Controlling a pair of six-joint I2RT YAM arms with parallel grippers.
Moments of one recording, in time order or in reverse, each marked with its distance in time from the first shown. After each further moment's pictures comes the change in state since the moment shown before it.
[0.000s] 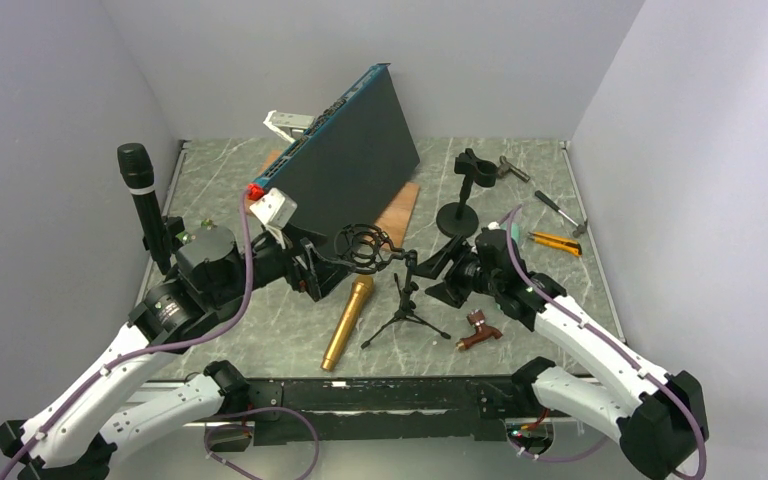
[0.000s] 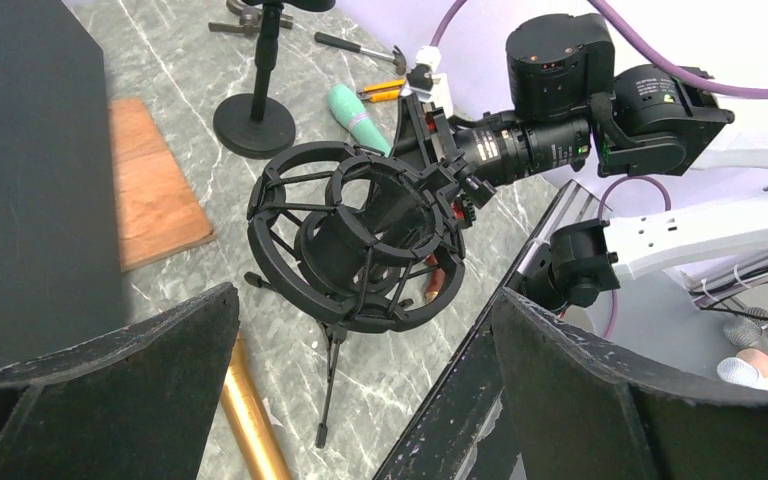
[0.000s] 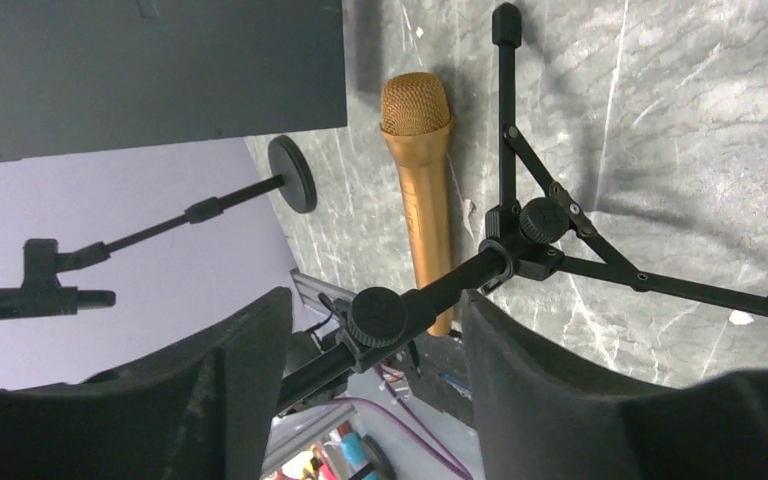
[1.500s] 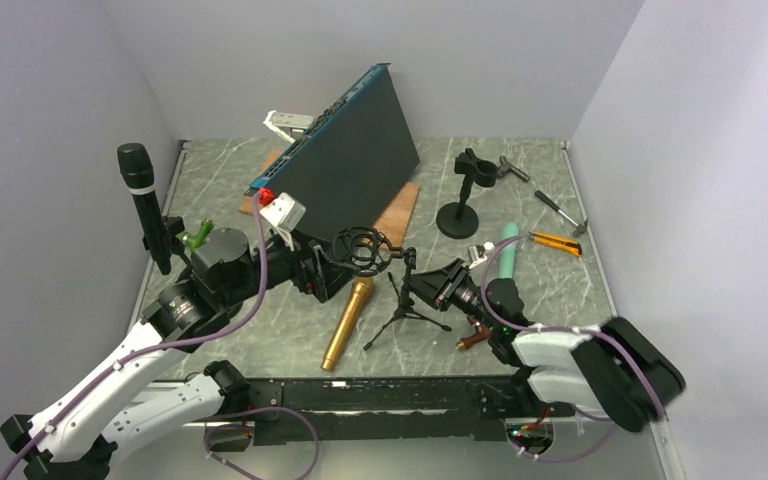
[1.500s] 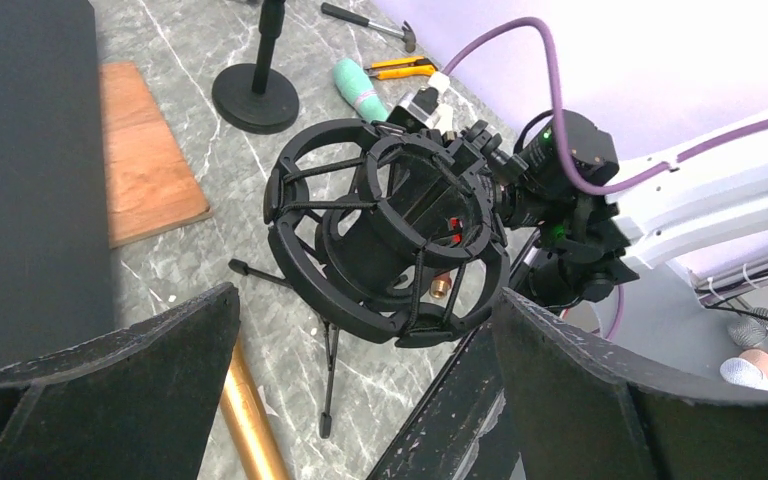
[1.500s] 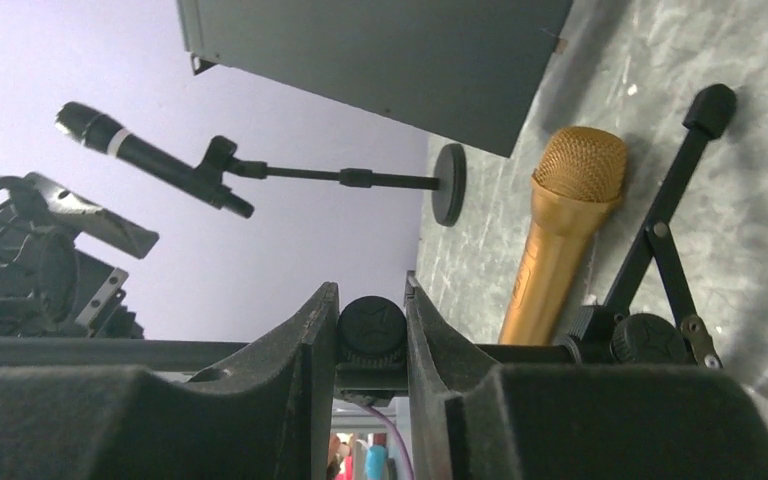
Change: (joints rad) left arm 0.000 0.006 -0.077 0.045 -0.006 -0.027; right arm 0.062 0.207 -0.540 1.306 -0.039 0.113
